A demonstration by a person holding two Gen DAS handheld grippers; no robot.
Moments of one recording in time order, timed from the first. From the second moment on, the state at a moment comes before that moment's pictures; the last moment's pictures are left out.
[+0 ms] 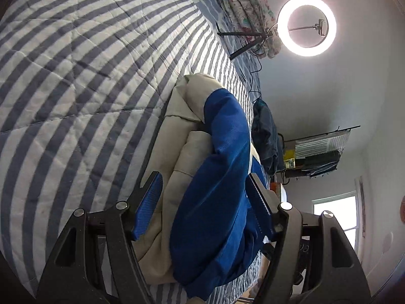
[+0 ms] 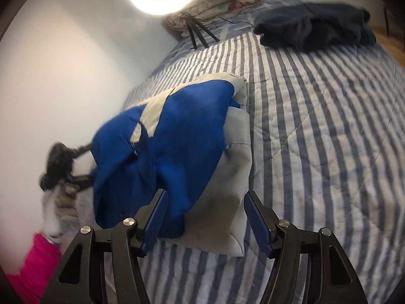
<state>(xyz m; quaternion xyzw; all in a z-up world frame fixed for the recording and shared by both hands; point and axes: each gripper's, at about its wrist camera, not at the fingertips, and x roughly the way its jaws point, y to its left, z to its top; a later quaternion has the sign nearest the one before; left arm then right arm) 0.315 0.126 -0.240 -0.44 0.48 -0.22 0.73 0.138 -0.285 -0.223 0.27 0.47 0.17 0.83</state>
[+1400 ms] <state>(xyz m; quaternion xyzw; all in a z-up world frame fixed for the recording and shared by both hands) 0.244 0.111 -0.150 -0.24 0.46 -0.22 0.82 0.127 -0.285 -0.200 0.23 0.48 0.23 0.81</state>
